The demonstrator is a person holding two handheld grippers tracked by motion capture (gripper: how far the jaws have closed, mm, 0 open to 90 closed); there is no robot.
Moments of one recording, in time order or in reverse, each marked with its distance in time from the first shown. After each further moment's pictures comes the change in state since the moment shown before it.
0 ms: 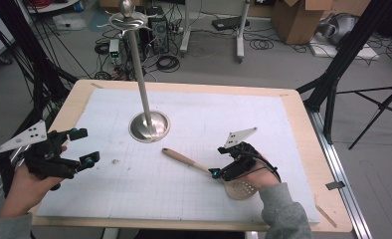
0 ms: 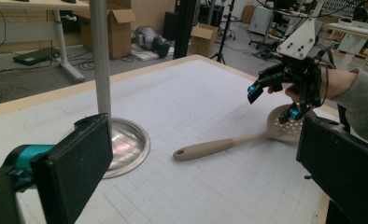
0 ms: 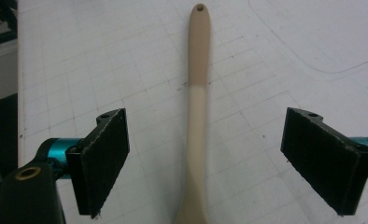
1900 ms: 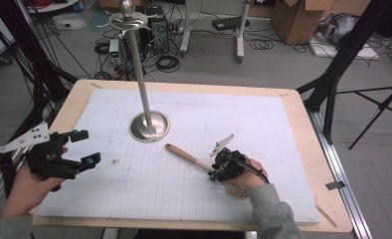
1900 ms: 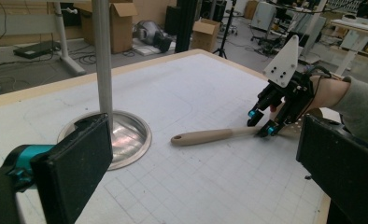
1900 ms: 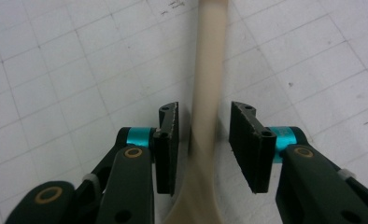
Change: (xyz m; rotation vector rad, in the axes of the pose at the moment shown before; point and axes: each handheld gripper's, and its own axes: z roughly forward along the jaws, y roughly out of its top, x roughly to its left) left arm 0.001 -0.005 0.002 0.021 0.005 -0.011; right arm 0.007 -0.006 0.040 0.290 -0.072 0.003
